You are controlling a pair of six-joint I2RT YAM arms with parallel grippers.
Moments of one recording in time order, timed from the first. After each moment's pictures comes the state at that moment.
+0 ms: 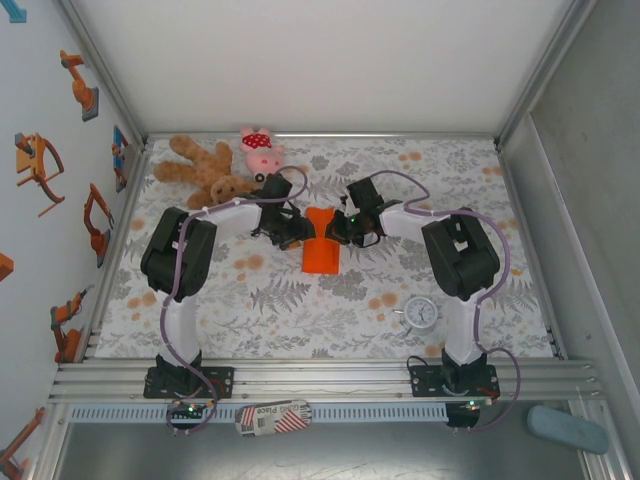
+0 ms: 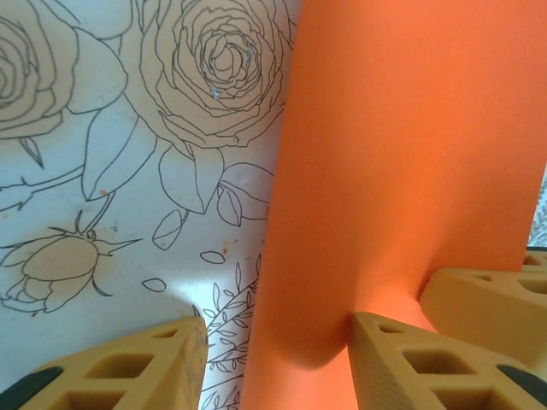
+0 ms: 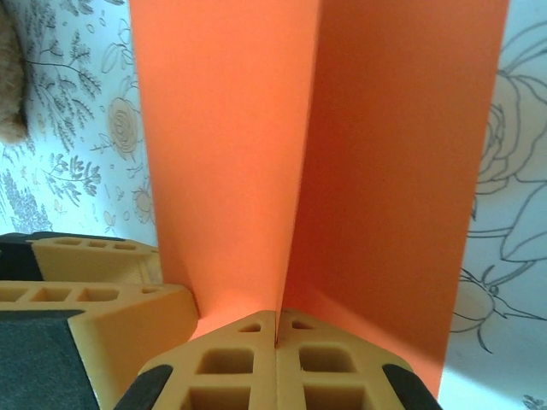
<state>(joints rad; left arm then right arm) -0.55 2.02 1.32 -0.48 0.39 -0.67 0.51 2.01 1.24 -0.24 -0.50 0.74</state>
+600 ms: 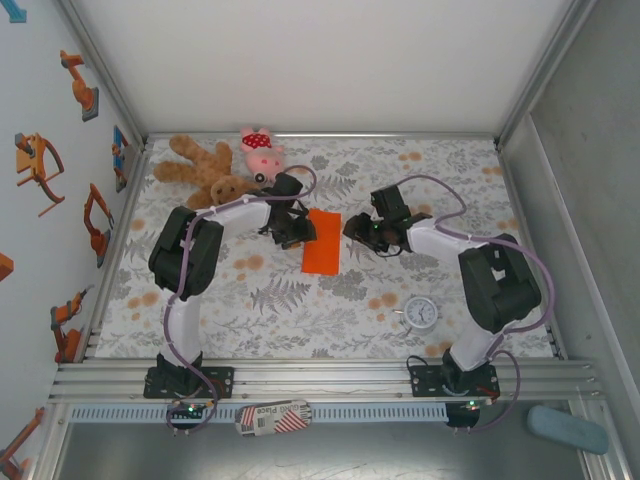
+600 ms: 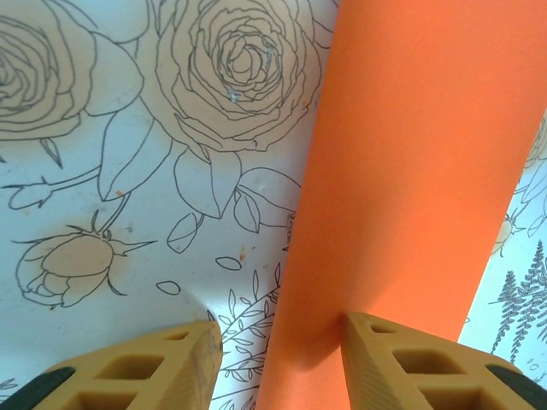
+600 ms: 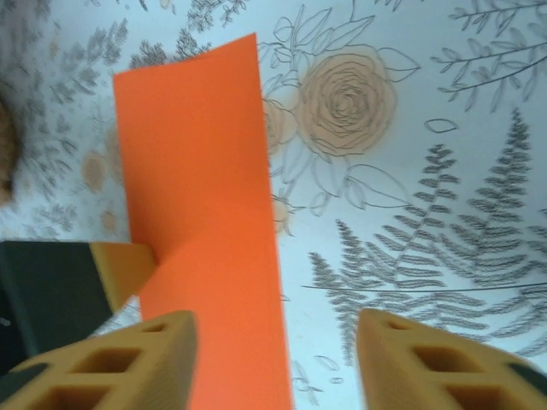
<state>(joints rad) -0.59 2.07 1.39 -0.58 0.25 -0.69 0.46 1.70 0.98 -0.21 -0.28 0.80</state>
